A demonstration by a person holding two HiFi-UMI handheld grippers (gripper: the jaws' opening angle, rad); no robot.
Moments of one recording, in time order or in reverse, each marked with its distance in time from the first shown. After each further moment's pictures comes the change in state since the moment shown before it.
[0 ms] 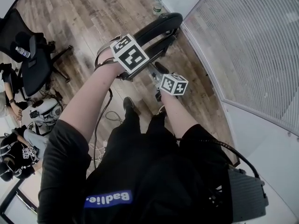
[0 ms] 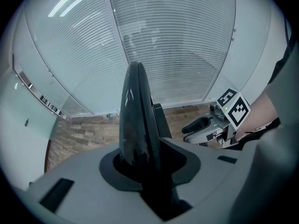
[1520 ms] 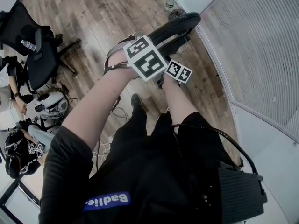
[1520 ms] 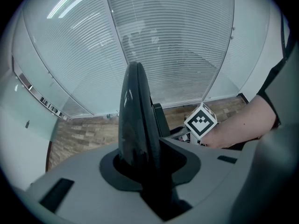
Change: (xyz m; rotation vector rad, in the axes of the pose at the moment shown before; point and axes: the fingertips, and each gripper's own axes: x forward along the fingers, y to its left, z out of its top) left arm -0.001 -0.002 -0.002 0.011 0.000 0.004; right arm 0.085 -0.046 -0.004 0.235 -0.053 -0.053
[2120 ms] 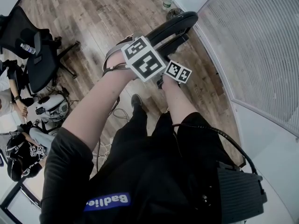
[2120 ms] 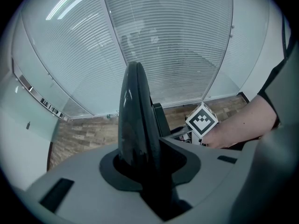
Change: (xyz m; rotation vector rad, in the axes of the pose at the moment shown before) left arm -0.001 -0.006 0.003 0.007 0.005 0.007; right arm -0.007 0.002 0.001 0.007 -0.019 0.048
